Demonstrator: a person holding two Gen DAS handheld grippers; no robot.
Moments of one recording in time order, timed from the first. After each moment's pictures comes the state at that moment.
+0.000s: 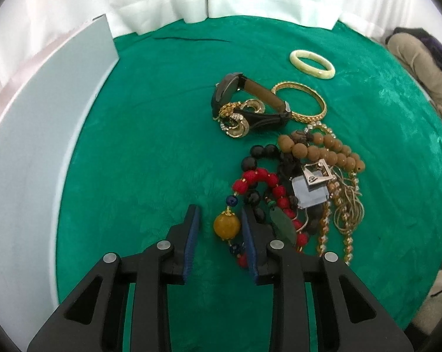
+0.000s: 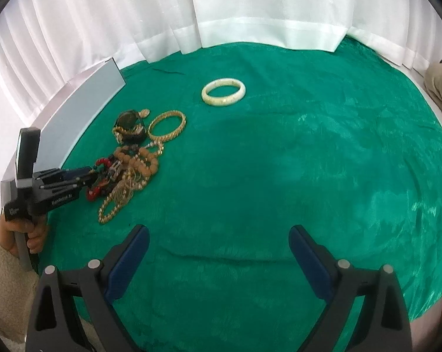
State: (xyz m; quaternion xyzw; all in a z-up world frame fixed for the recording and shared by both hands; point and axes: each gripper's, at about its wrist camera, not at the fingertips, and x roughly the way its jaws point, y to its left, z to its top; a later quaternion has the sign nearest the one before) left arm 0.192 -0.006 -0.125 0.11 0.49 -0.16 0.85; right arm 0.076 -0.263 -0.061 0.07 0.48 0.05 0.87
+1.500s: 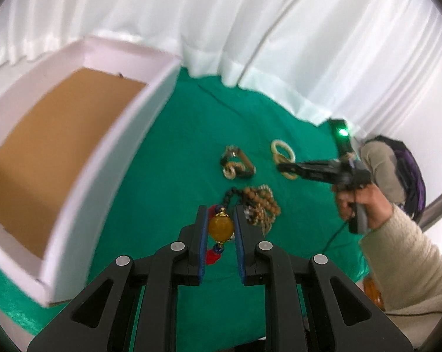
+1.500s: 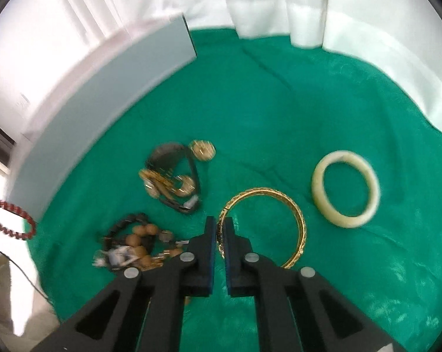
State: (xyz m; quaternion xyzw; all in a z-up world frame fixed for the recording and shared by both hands) left arm 0.106 0.114 0.012 -0.14 0.43 -0.15 0.88; right arm 0.265 -0.173 -0.075 -0.05 0.53 0.26 0.81
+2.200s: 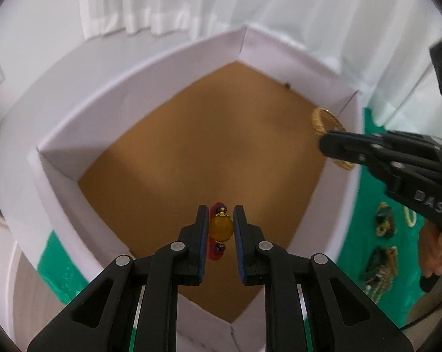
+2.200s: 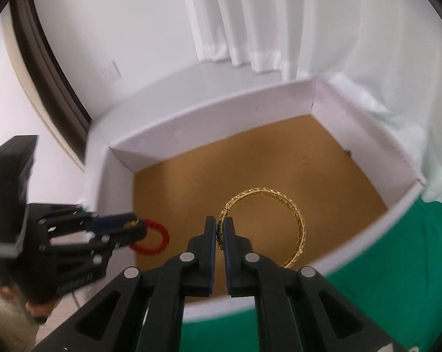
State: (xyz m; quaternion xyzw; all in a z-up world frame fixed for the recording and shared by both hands) left arm 0.166 0.273 -0.039 -0.15 0.49 0.12 0.85; right arm 0.259 0.175 -0.001 -0.15 0.44 0.46 0.76
